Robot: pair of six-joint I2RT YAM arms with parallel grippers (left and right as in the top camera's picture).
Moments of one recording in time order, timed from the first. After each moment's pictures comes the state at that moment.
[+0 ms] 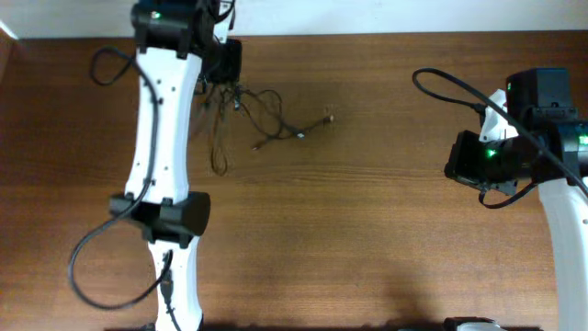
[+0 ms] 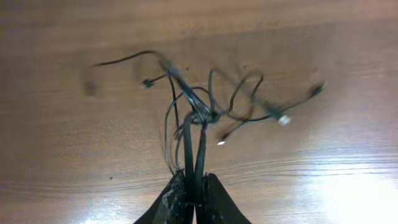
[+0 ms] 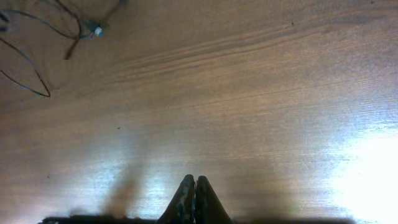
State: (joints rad) left arm -0.19 2.26 2.81 -1.69 -0.05 -0.06; right arm -0.01 1.40 1.63 -1.49 -0.25 0.31
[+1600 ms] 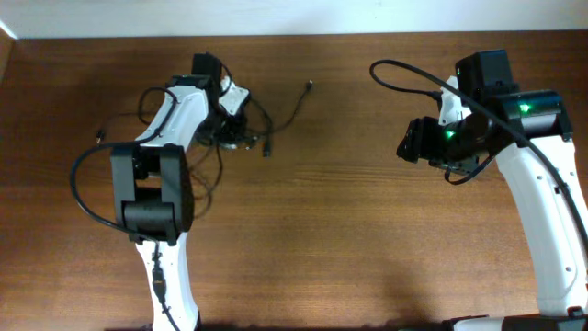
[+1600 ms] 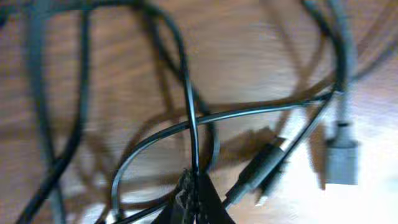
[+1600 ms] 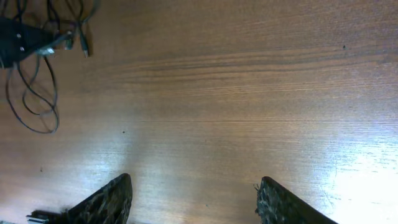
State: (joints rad) left arm -0.07 2.27 1.76 -0.90 0.17 0.31; right arm 0.12 1.55 1.63 -1.37 -0.26 0.32
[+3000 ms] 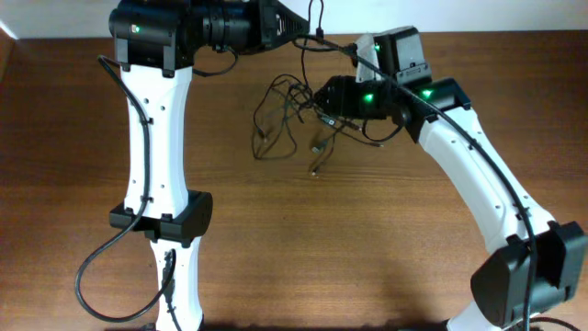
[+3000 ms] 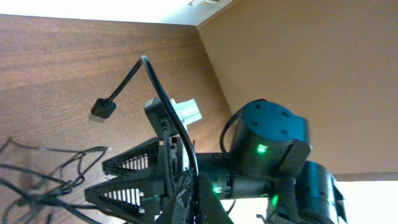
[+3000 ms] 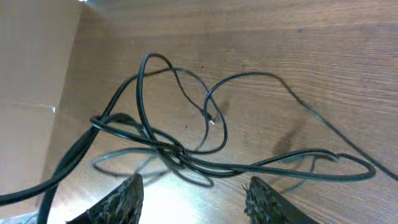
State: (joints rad) left arm -0.20 2.28 3.04 -1.45 0.90 -0.37; right arm 0.33 1.79 1.63 -0.67 -0.47 0.42
